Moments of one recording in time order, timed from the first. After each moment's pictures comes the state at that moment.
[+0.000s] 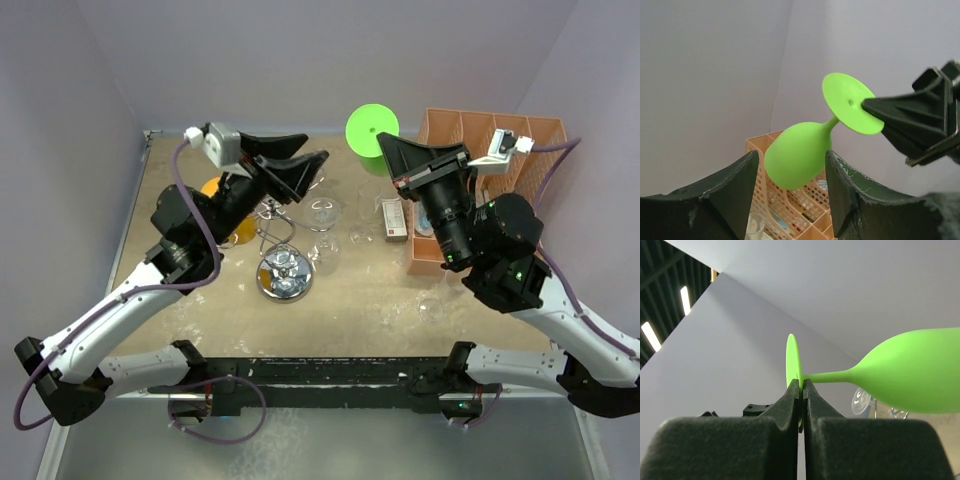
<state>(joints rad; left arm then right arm) -0.80 1.07 1.16 0.42 0.07 -0.21 1.03 1.01 1.40 -0.03 0.68 0.82</state>
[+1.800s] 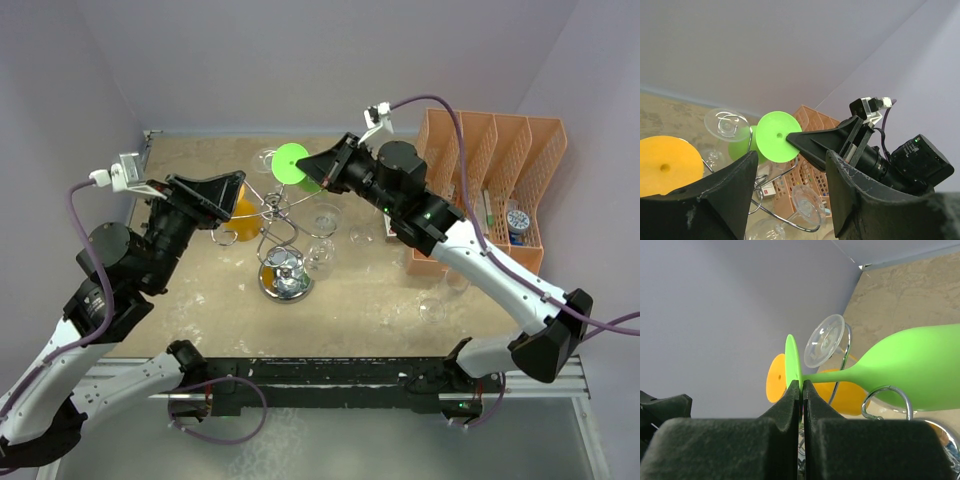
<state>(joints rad) -0.80 0.74 1.20 -0.25 -0.43 -0.63 0.77 1.38 1.41 -0.07 0.01 0.86</state>
